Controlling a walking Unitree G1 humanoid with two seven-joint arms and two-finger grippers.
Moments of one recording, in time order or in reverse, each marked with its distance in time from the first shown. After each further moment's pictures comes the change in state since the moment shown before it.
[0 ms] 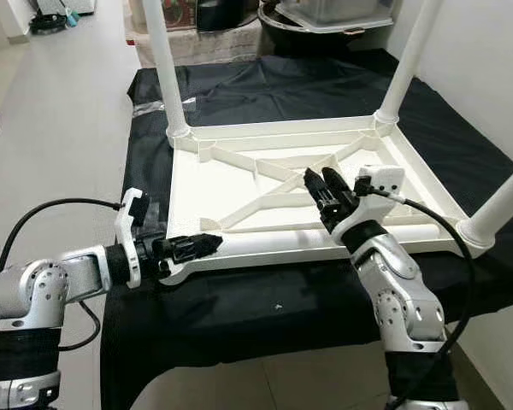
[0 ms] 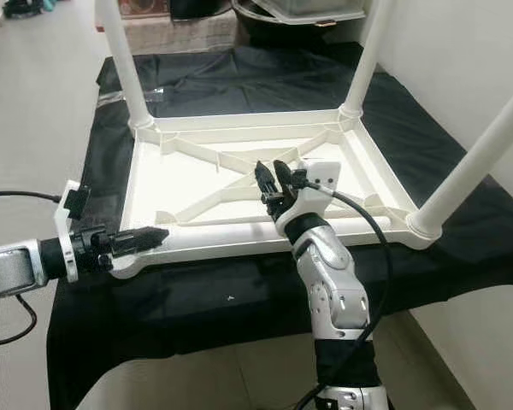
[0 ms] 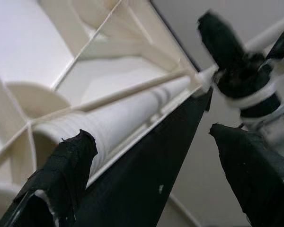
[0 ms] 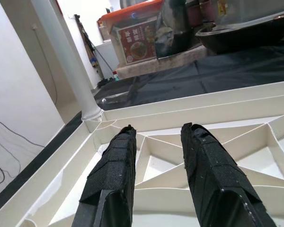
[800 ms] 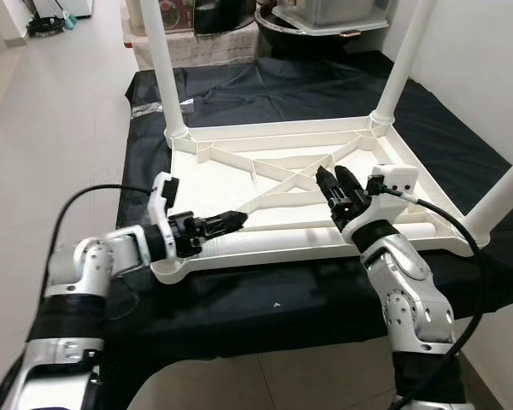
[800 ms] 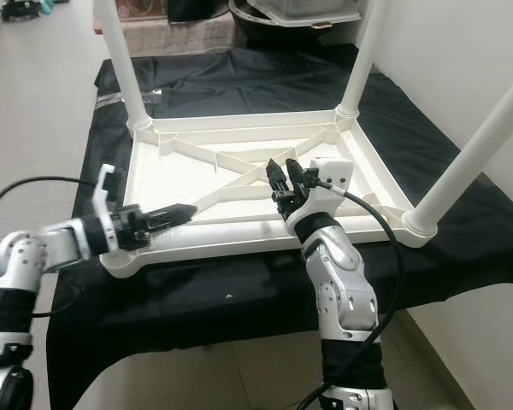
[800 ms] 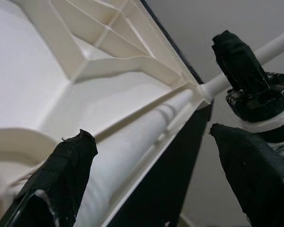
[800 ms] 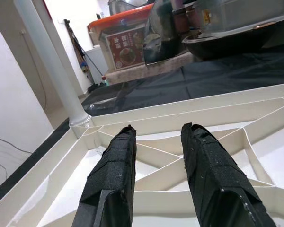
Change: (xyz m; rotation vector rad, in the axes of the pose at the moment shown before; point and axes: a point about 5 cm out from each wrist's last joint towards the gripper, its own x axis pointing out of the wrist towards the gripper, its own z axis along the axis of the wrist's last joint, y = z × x) left arm 0.033 0.010 0.013 0.004 -0.015 -0.003; right arm -0.003 -0.010 0.005 -0.013 -0.017 -0.038
